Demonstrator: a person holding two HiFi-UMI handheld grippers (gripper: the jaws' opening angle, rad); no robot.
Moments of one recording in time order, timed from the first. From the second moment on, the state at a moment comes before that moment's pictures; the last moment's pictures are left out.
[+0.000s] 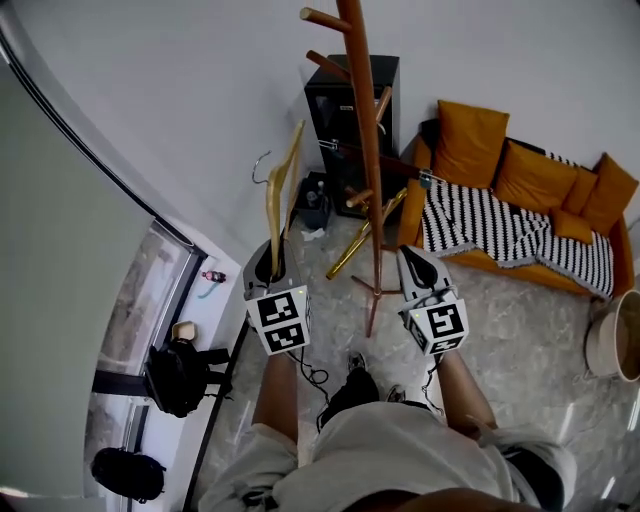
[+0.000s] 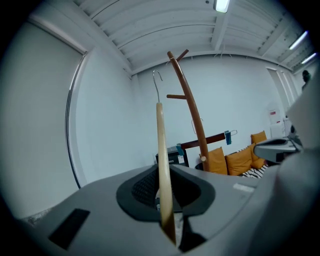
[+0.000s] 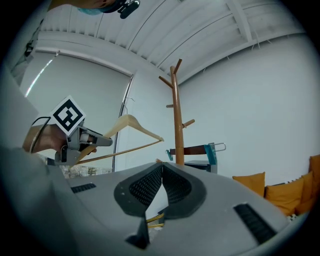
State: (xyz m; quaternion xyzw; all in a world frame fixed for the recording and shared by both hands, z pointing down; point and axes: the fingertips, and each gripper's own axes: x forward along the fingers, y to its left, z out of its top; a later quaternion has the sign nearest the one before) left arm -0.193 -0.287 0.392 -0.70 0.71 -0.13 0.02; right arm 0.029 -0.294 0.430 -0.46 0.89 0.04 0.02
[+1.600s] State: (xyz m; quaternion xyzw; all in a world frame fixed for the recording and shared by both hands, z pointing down) left arm -0.146 -0.459 0.312 -0.75 0.64 -0.17 0.07; right arm 0.017 -0.365 0.367 -0.47 0.88 0.07 0.04
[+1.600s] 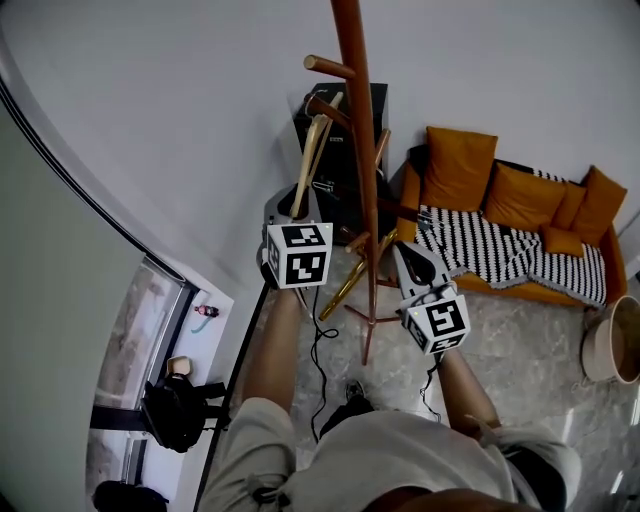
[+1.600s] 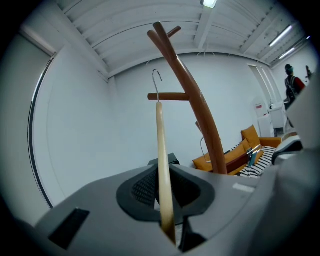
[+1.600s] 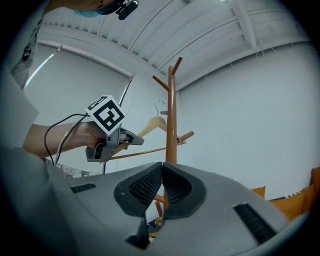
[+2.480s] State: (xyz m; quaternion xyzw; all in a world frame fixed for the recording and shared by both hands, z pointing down) left arm -0.126 -0.467 0.341 -0.75 0.64 -0.16 0.05; right arm 0.015 -0.404 0.351 -0.48 0.87 0.07 0.04
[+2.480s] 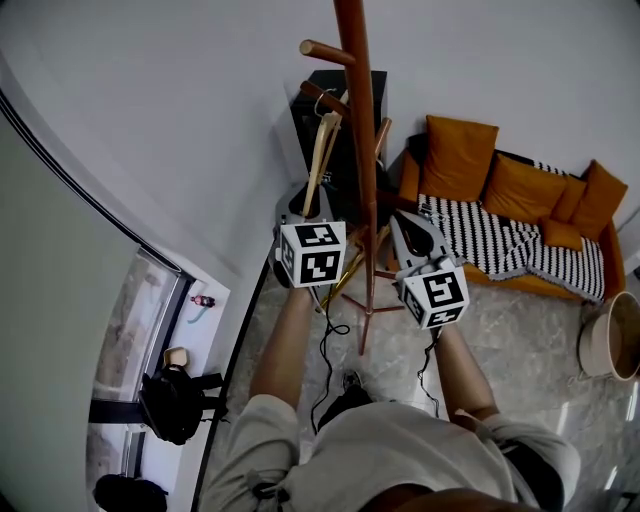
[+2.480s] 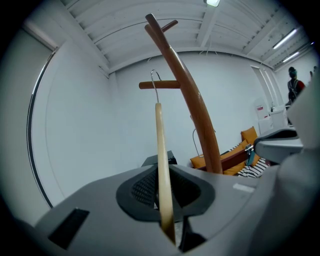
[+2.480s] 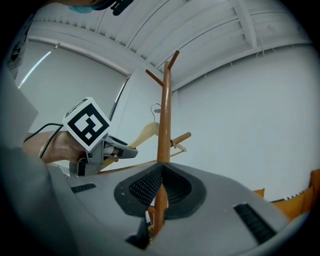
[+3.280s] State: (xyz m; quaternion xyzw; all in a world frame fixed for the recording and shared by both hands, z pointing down) left arm -0.111 -0.466 0.363 -0.76 0.63 -0.13 0.05; right arm 0.079 -0.390 0.368 -0.54 0.84 0.06 0.02
